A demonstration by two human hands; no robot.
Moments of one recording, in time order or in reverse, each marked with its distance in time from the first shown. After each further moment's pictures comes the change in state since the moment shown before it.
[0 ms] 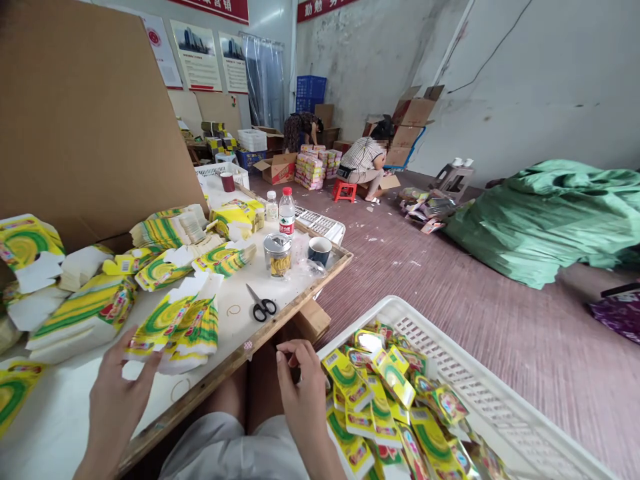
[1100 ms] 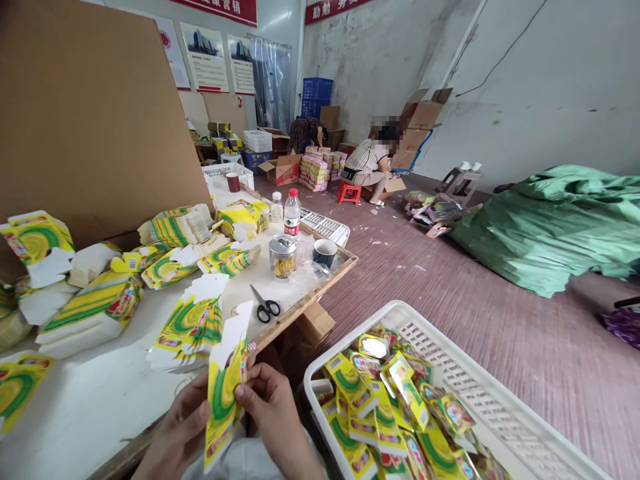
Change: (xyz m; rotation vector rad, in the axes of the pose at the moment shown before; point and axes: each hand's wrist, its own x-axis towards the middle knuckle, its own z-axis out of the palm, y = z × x) left_hand -0.077 0.047 0.016 -1.305 -0.854 -0.530; right_hand -0.018 -0.020 0.040 0.919 -0.433 0.586
